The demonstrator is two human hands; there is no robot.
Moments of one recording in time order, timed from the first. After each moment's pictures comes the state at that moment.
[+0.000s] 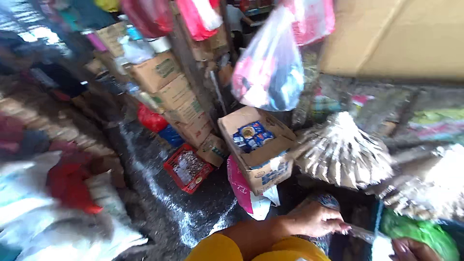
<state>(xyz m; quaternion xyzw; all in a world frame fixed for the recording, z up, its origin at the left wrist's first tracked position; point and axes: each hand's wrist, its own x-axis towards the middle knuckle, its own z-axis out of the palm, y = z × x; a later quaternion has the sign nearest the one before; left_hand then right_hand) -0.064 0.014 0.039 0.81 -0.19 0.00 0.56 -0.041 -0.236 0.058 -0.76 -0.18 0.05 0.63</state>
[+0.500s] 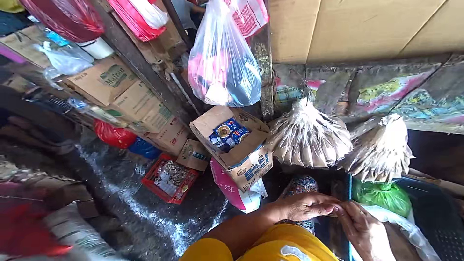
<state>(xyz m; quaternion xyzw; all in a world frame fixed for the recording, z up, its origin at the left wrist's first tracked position) -0.057 0.015 0.062 0.73 -0.28 -0.11 0.61 -0.055 -0.184 0.060 -0.88 -0.27 -0.15 0.37</state>
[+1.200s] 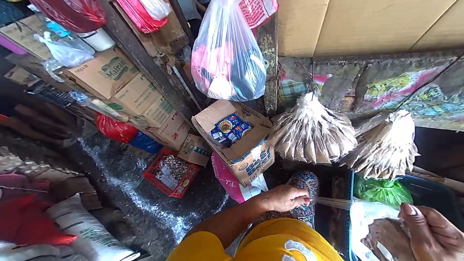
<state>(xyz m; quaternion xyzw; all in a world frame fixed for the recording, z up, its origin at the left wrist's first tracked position) -0.071 0.057 0.050 0.83 -0.24 -0.14 0.48 -0.042 -0.248 0.087 -0.83 -0.18 -0.16 0.51</state>
